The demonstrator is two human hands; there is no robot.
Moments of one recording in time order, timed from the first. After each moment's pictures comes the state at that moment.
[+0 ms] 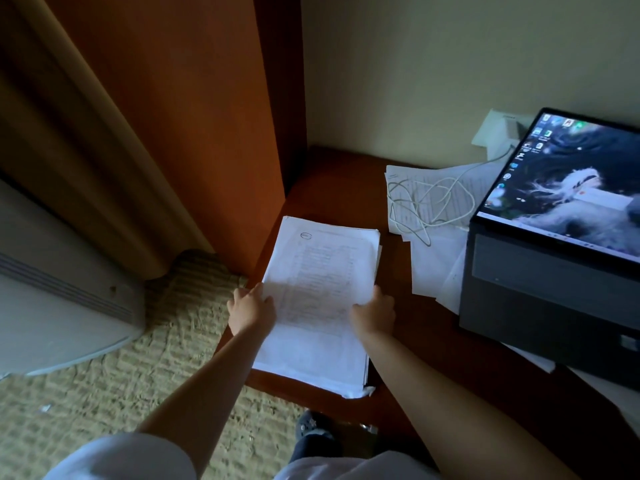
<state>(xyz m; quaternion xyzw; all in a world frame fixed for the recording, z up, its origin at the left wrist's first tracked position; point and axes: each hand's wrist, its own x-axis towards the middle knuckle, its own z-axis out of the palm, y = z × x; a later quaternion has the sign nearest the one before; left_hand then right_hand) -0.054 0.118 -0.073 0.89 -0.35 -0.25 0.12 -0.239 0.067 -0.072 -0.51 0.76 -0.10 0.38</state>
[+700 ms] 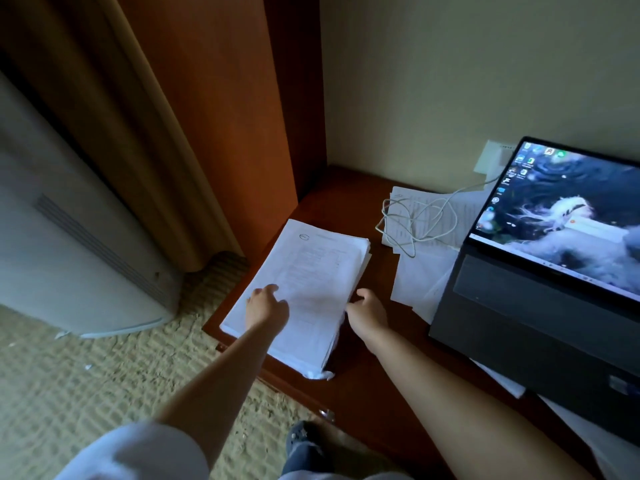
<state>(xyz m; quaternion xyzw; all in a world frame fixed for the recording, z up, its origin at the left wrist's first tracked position) -0.140 0.140 -0.045 0.90 -0.30 -0.24 0.19 -0.308 0.065 -0.041 -0.56 0.62 -0.11 0.53</state>
